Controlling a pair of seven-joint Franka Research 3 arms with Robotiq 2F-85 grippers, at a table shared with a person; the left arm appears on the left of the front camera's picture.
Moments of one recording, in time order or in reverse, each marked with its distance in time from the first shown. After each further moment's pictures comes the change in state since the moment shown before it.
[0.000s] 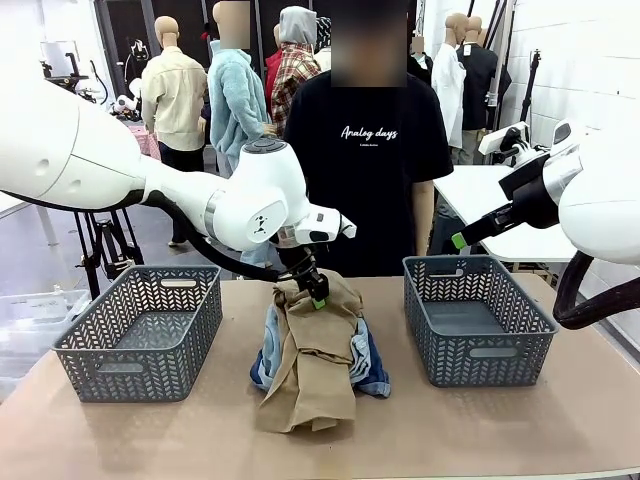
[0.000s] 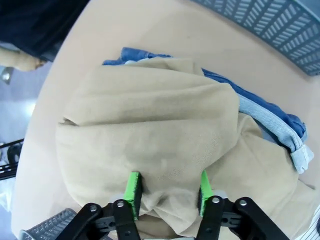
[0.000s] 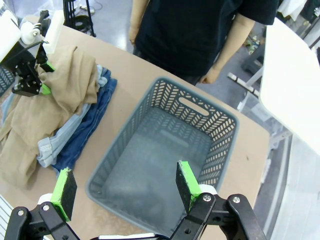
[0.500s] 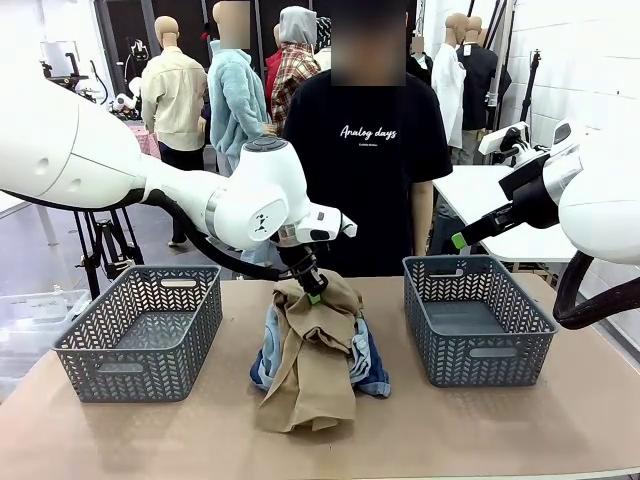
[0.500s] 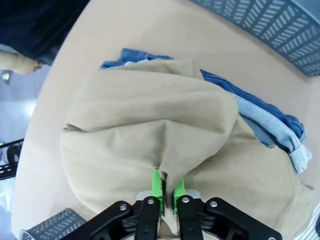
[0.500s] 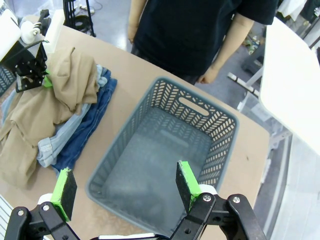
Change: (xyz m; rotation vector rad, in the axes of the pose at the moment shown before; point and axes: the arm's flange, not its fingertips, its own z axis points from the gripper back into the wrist) left arm 0.002 0.000 0.002 -0.003 -0.001 0.003; right arm 0.000 0.000 0.000 0.000 0.000 0.000
